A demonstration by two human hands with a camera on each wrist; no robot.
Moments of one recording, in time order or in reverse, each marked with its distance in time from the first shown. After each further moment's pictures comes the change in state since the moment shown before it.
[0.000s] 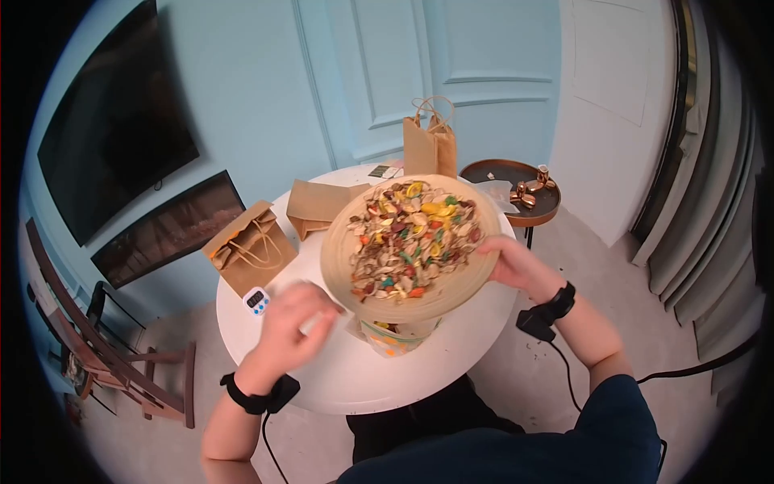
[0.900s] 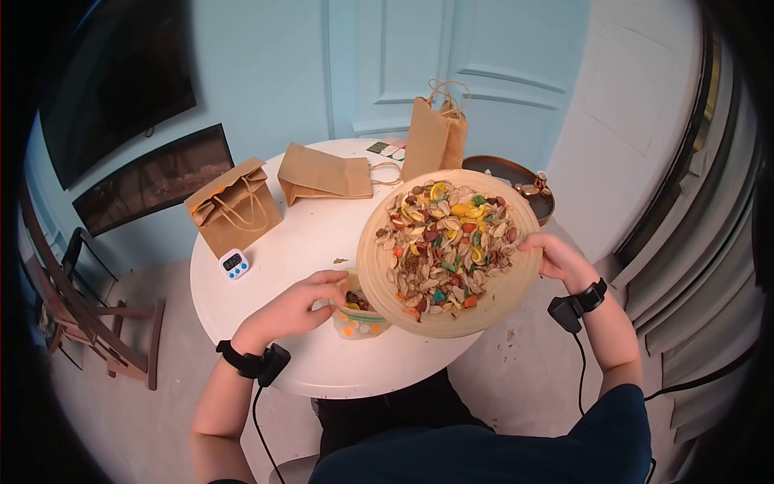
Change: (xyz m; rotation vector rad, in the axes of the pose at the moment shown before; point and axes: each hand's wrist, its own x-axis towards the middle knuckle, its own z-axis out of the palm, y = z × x) left_hand -0.017 -0.034 0.060 -0.473 -0.269 -0.331; right_hand -0.032 -0.036 -0.057 -0.175 0.127 0.116
